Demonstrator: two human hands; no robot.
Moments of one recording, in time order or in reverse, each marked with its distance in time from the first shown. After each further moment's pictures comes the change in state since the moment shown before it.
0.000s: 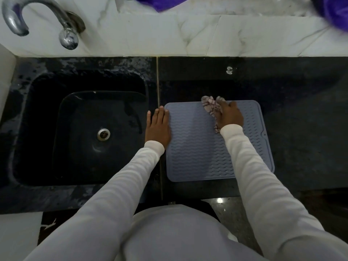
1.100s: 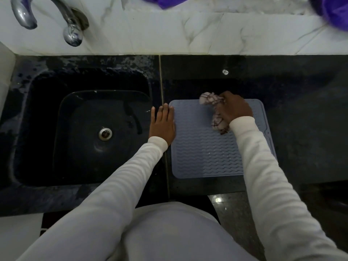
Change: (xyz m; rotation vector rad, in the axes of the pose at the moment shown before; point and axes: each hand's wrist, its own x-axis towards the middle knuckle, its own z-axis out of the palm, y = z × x) left_hand 0.001 -0.008 0.008 0.017 0.069 0.068; right_hand -0.026 -0.038 -0.064 0.007 -0.116 -0.046
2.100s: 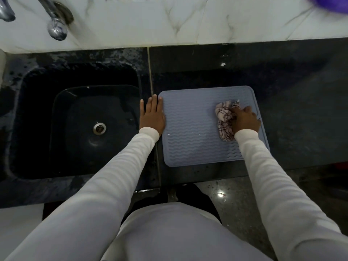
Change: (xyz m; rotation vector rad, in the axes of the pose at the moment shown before) left_hand -0.003 0.006 -0.001 0.025 -0.025 -0.054; right_hand -0.040 0.112 0.056 -0.247 0.116 0.208
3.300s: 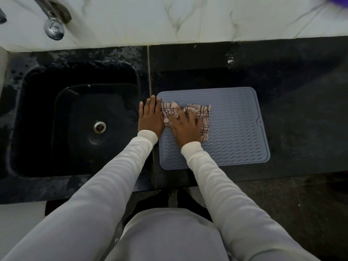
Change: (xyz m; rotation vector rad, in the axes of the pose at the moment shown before) left_hand 0.006 0.007 0.007 0.024 -0.034 -0.054; right_hand -0.062 -0.144 0.046 0.086 0.095 -0.540
